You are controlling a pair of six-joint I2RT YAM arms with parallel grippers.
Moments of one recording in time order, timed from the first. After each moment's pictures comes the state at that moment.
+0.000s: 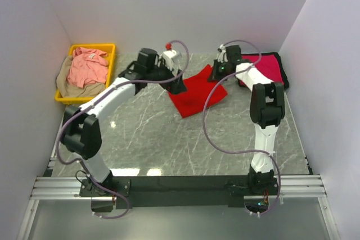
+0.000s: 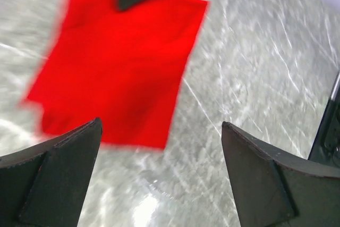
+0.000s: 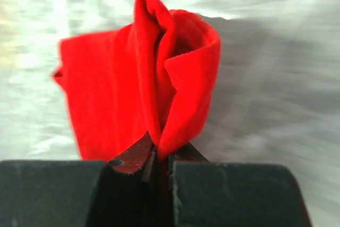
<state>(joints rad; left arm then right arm) -0.51 1.73 1.42 -0.24 0.59 0.01 0.17 2.16 1.70 -0.43 -0.43 0.31</state>
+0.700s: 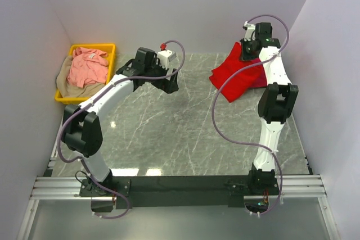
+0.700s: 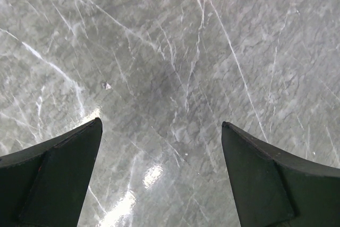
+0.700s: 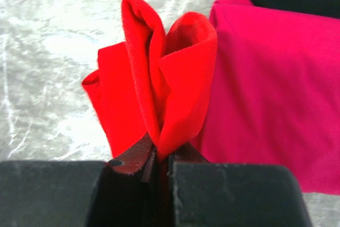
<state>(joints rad) -0.45 1.72 1.48 -0.42 0.39 0.04 -0.06 2.24 2.23 -0.81 -0.24 -0.15</state>
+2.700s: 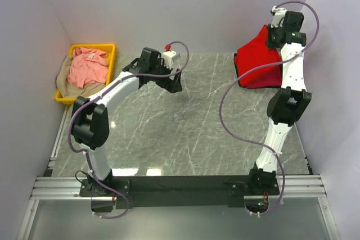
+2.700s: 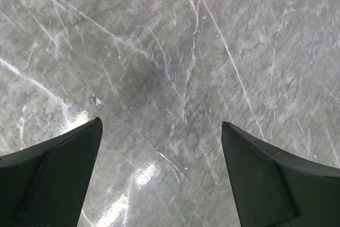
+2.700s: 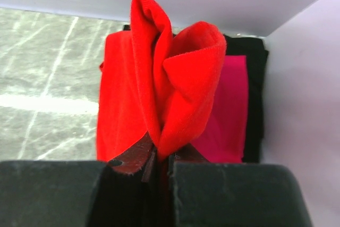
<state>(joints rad) -0.45 1.84 1.54 -0.40 0.45 0.04 -0.21 2.22 2.42 -0.80 -0.19 -0.24</state>
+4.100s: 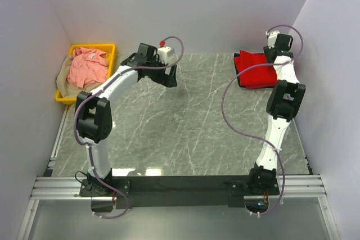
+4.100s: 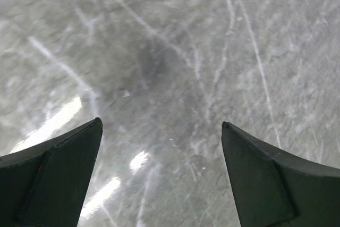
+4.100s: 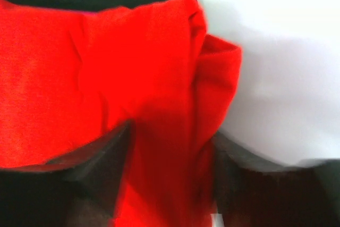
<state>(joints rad) -0.39 1.94 1.67 -0.50 0.43 0.02 -0.26 2.43 2.20 -0.42 0.13 -0.51</state>
